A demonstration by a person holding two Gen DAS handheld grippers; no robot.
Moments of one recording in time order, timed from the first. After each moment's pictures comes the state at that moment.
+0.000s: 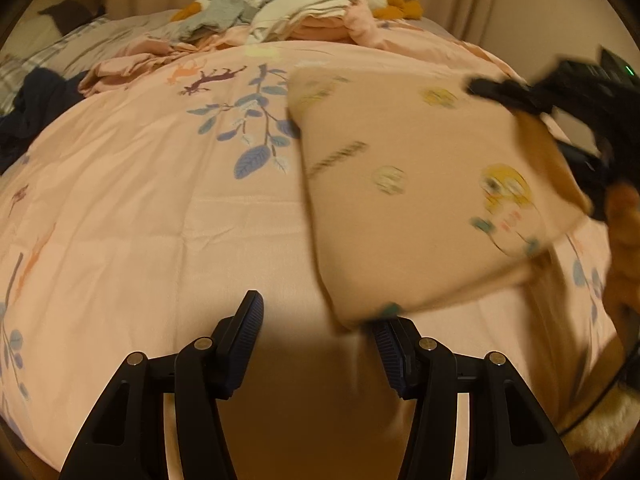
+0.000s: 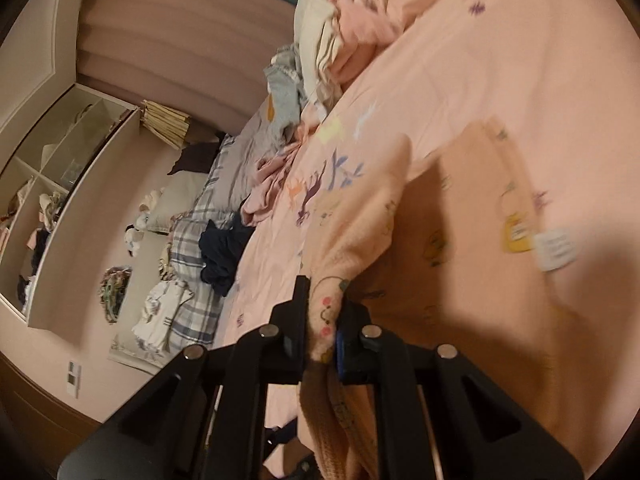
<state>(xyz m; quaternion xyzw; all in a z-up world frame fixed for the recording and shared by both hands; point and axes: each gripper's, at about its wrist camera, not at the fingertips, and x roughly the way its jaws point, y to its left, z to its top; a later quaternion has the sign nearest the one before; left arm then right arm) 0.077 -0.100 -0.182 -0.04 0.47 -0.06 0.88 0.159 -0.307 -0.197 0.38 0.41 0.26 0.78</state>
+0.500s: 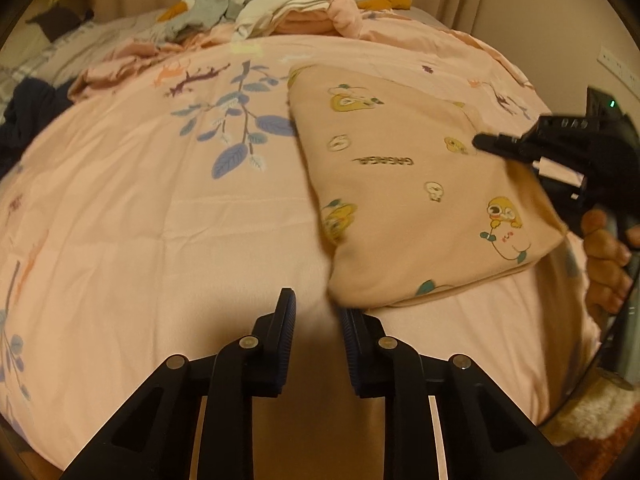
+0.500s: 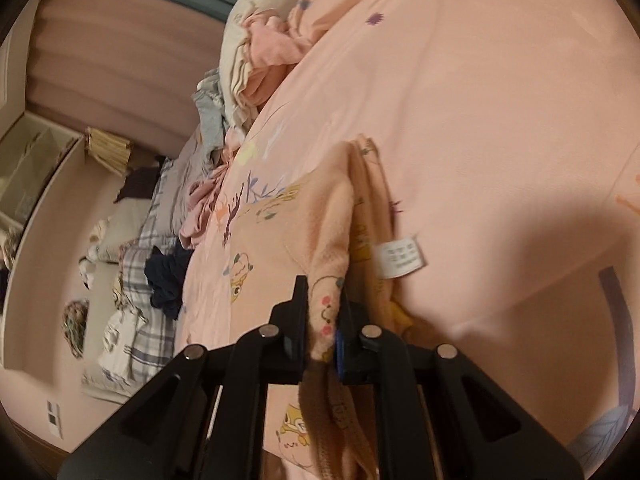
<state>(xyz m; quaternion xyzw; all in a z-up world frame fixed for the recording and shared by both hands) 0.073 -0.106 -0.177 -0.03 0.49 -0.09 0.87 0.162 -0.355 -0.236 0.40 0.45 0.16 0.78</state>
